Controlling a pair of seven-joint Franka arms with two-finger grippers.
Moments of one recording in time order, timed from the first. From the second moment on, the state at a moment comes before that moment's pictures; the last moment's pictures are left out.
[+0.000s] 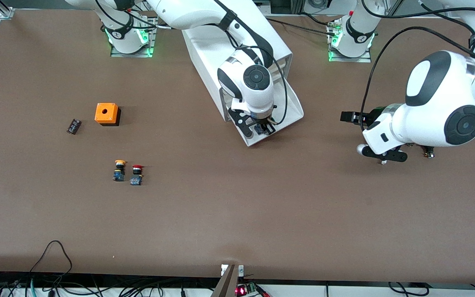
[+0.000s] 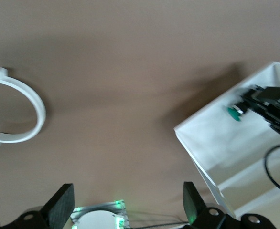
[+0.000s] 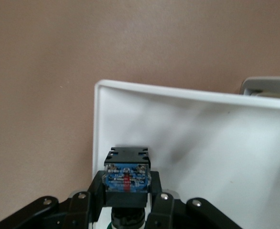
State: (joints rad) left arm -0.10 0.38 -0.10 -1.40 -0.15 1.39 -0.09; right arm 0.95 0.86 -0.11 -1.16 0.19 2.09 1.75
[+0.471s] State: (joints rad) left arm -0.11 0.47 -0.10 -1.32 -0.12 1.53 -0.20; right arm 0.83 0.81 -0.13 -1.08 0.19 1.99 1.35
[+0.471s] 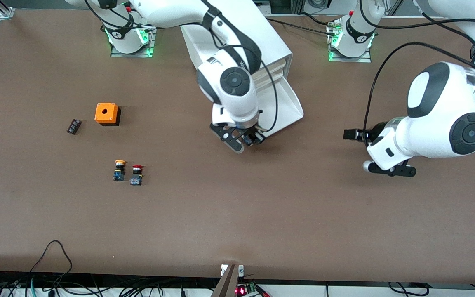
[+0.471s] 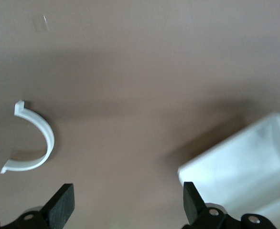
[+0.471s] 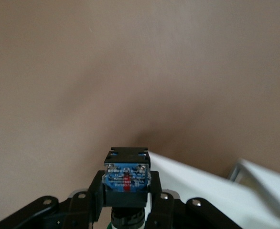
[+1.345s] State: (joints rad) left arm -0.39 0.48 -0.11 -1.77 0.02 2.17 -0.89; right arm 0.47 0.74 -0.13 -1.14 0.23 1.88 0.36
